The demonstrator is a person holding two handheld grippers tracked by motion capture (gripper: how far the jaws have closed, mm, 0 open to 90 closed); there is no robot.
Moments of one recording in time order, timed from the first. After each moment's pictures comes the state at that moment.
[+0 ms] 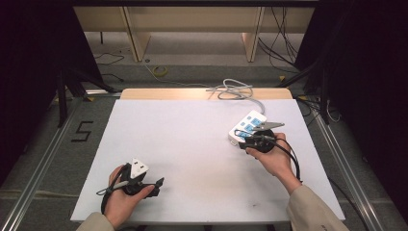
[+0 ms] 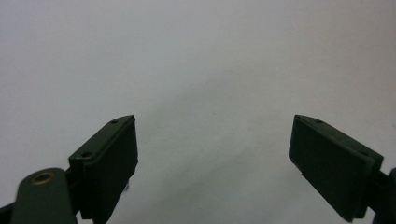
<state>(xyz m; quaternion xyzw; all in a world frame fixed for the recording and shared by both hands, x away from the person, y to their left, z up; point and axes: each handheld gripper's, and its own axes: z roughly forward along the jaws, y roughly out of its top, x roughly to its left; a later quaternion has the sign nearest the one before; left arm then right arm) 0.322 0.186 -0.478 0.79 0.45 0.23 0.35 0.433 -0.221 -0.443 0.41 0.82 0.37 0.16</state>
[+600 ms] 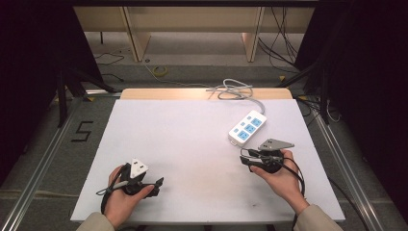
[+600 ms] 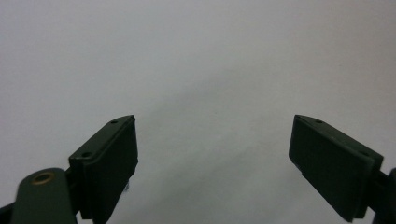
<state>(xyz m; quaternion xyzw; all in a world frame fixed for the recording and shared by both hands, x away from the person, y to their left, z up) 0.323 0.186 -0.479 0.79 0.45 0.23 0.34 0.379 -0.232 -0.455 0.38 0.81 0.42 0.17</state>
